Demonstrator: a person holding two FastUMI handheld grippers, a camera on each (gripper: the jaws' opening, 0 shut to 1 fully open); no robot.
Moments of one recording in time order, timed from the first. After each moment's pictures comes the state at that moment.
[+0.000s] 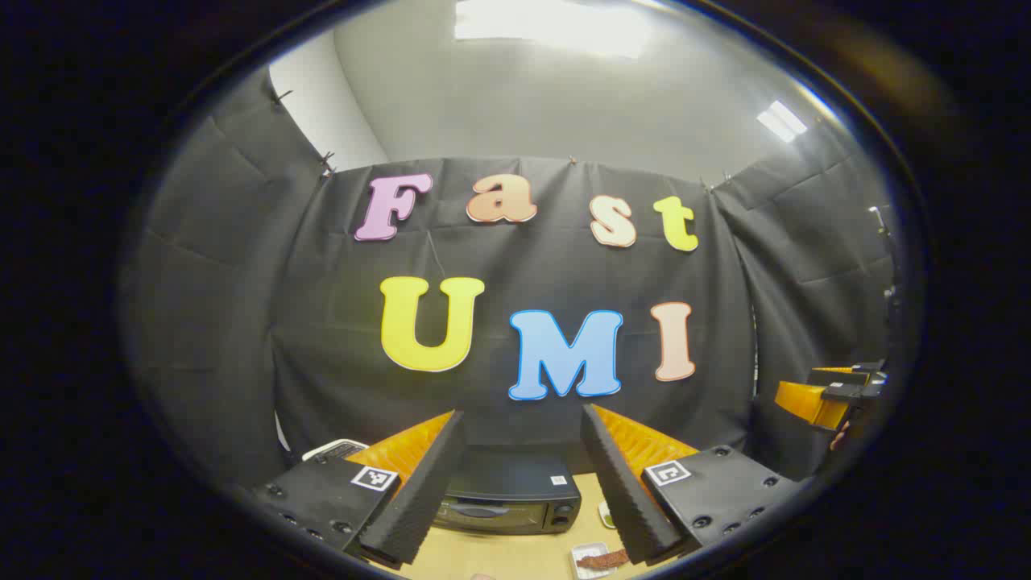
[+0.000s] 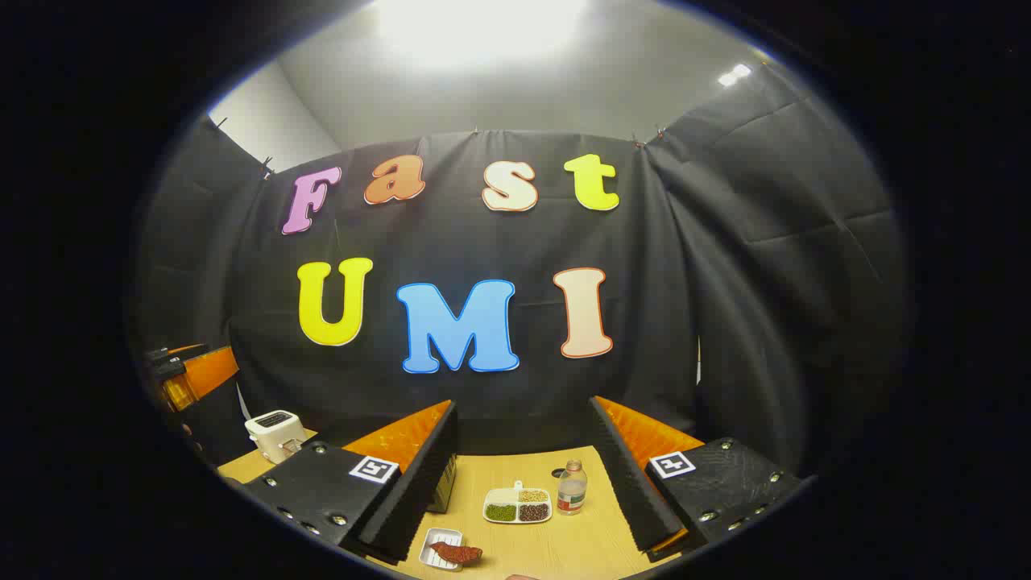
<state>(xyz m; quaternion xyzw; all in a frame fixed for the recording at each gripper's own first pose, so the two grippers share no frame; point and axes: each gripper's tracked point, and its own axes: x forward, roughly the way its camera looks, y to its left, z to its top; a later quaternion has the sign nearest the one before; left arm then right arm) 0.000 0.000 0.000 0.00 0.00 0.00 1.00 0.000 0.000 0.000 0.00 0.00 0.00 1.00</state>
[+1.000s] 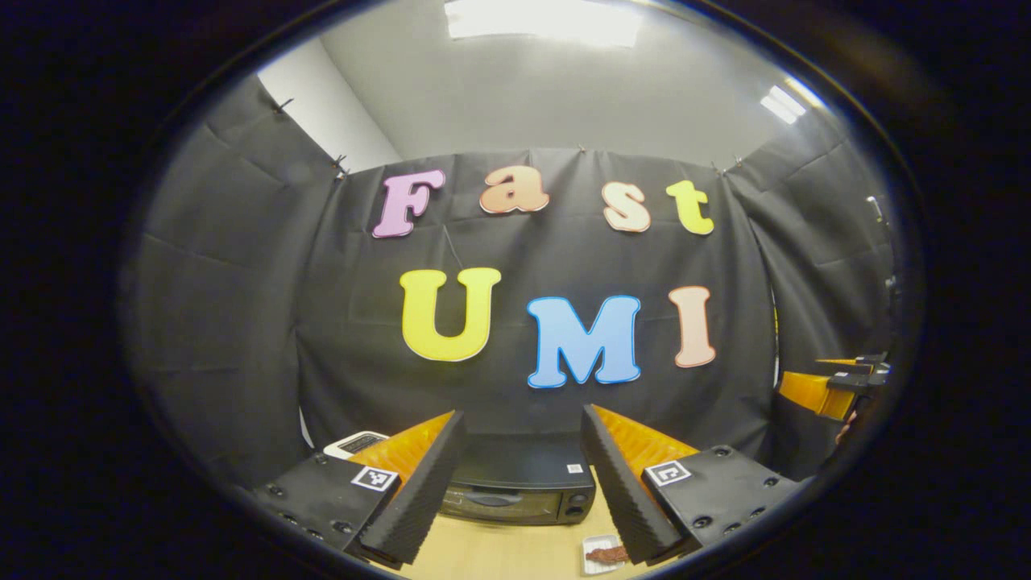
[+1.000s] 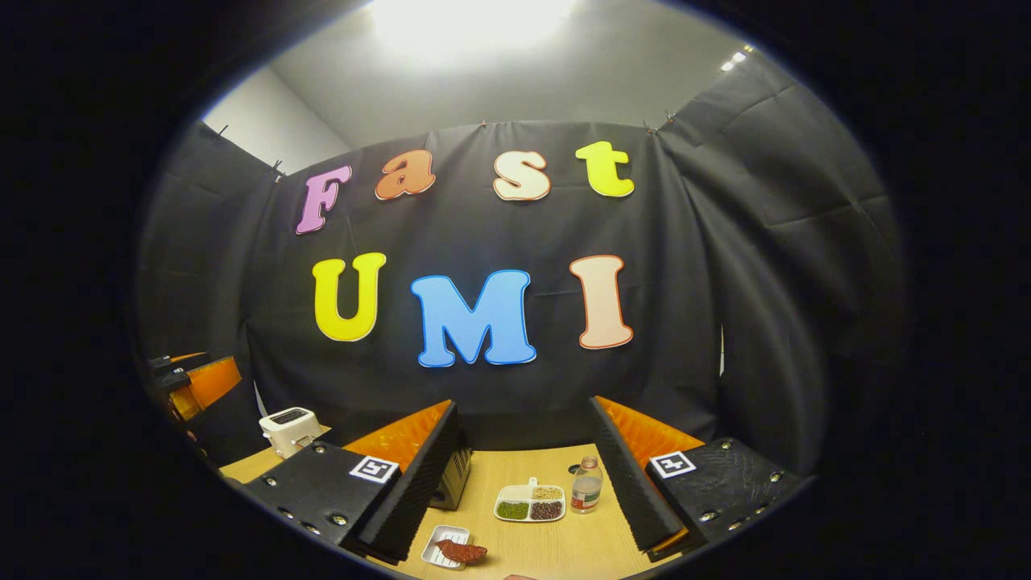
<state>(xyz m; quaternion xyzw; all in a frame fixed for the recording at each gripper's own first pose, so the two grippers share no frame) -0.004 0.007 -0.023 0.02 0.02 0.04 1.00 0.020 0.006 -0.016 0.00 0.01 0.03 1.00</state>
